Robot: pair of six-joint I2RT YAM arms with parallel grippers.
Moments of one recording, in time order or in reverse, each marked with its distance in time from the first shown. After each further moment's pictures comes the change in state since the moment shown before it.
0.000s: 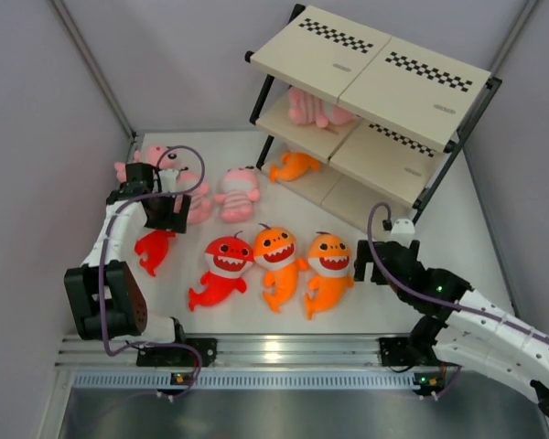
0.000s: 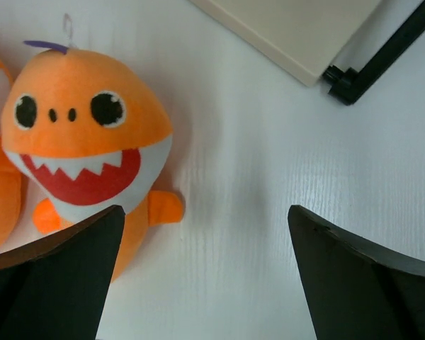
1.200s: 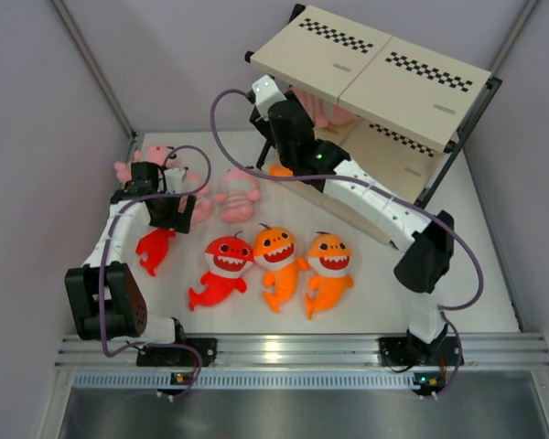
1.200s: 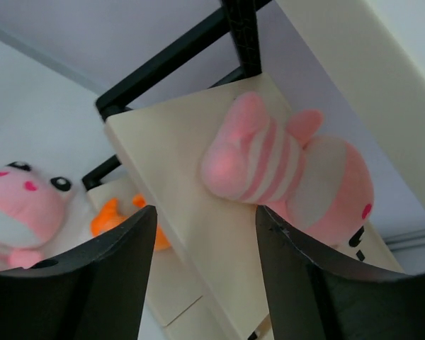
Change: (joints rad) left arm -0.040 -0.006 0.000 0.006 0.005 0.023; right arm -0.012 1.181 1.408 0.372 0.029 -1.004
